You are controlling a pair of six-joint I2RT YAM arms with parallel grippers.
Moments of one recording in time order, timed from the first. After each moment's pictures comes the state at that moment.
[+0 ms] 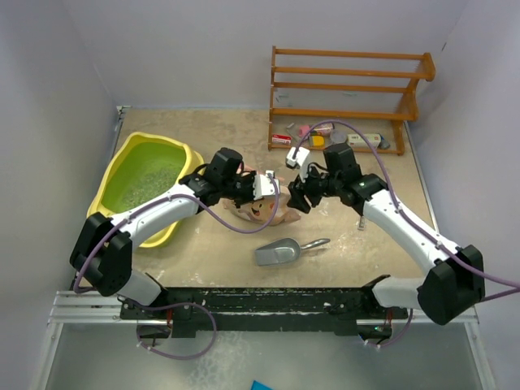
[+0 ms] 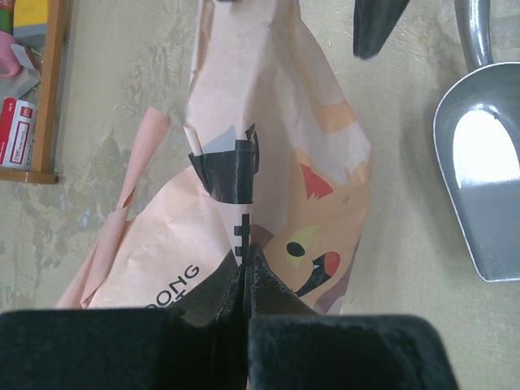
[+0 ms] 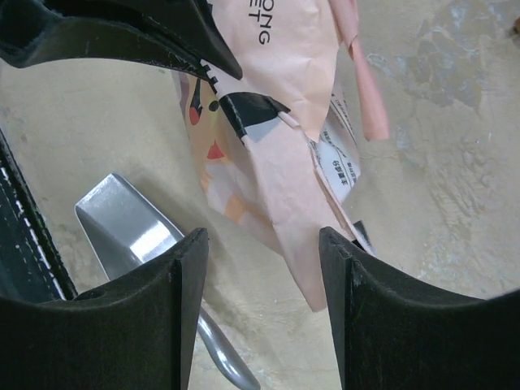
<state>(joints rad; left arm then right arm) -0.66 1.50 1.06 -0.27 0.46 0.74 0.47 1.26 1.03 -0.49 -0.50 -0.36</state>
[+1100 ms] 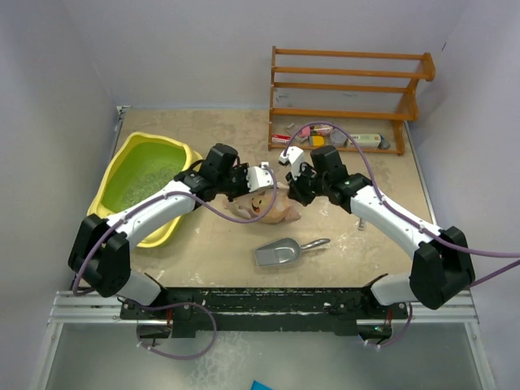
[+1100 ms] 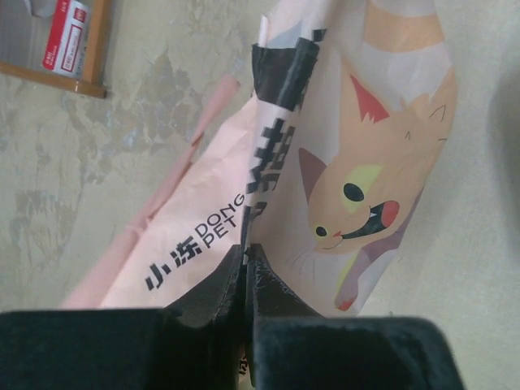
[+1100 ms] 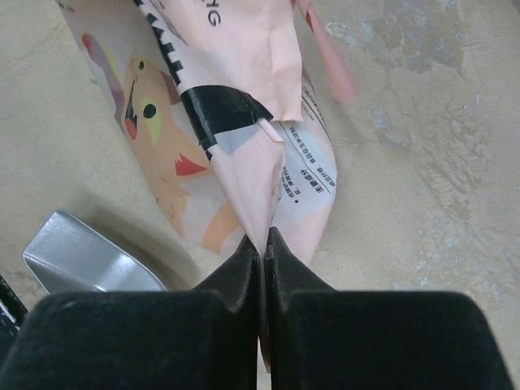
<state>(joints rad) -0.62 1.47 1.08 -0.31 0.26 0.74 0.52 1.38 1.01 -0.38 -0.30 -0.27</state>
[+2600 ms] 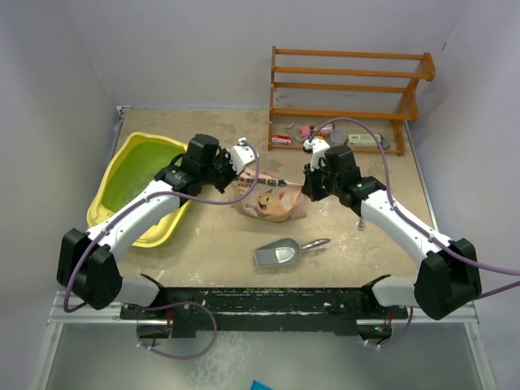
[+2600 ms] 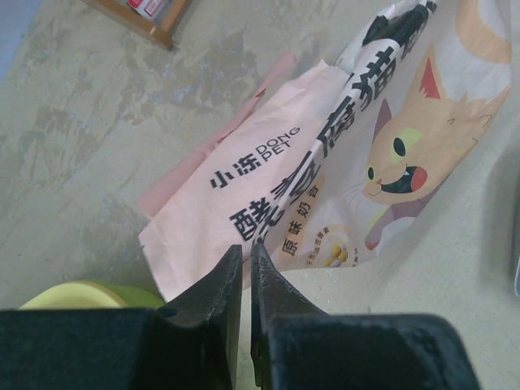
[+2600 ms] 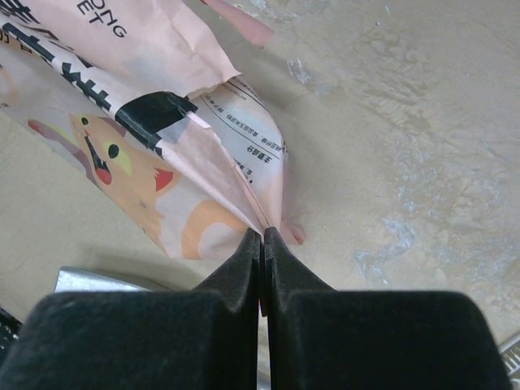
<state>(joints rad) -0.54 1.41 1.11 -0.36 0.21 0.48 0.44 1.32 0.96 -0.36 -0.15 0.04</state>
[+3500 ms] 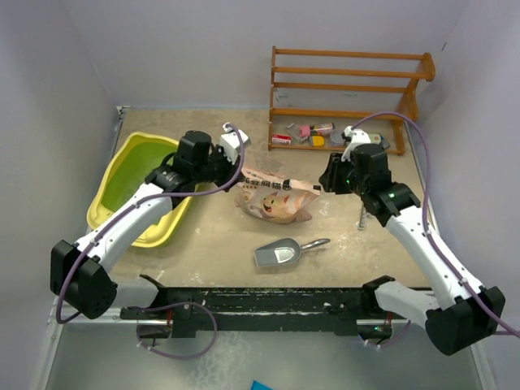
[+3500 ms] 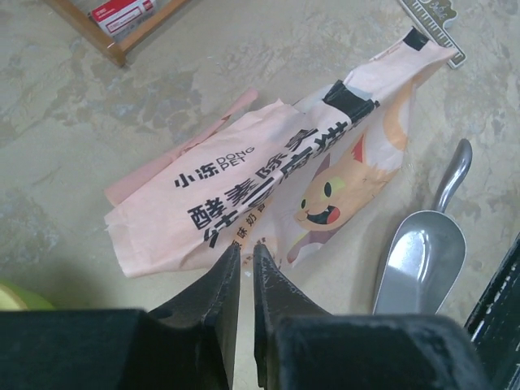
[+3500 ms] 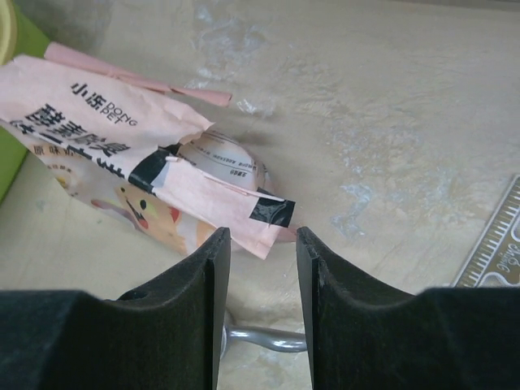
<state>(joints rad) -0.52 1.32 1.13 -0.34 0.36 0.11 0.37 1.08 1.00 -0.52 -0.01 0.27</state>
